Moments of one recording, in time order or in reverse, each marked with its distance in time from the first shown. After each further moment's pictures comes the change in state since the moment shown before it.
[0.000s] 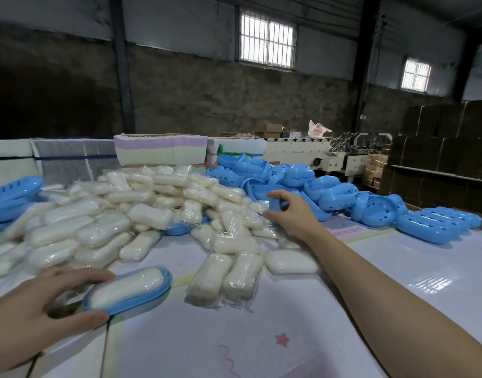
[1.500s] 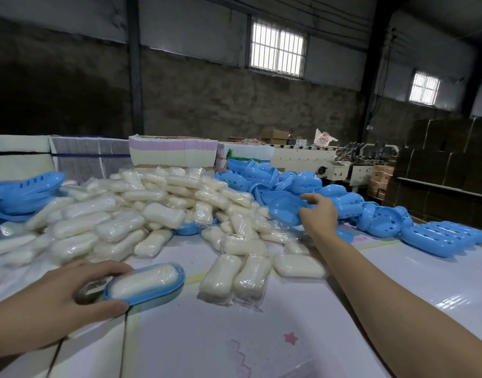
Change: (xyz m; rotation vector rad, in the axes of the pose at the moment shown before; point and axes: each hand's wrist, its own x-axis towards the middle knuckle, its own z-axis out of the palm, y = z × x) left_hand 0.002 0.021 -0.008 0.027 0.004 -0.045; right_hand 0.007 -0.002 -0.010 -0.047 0.408 0.246
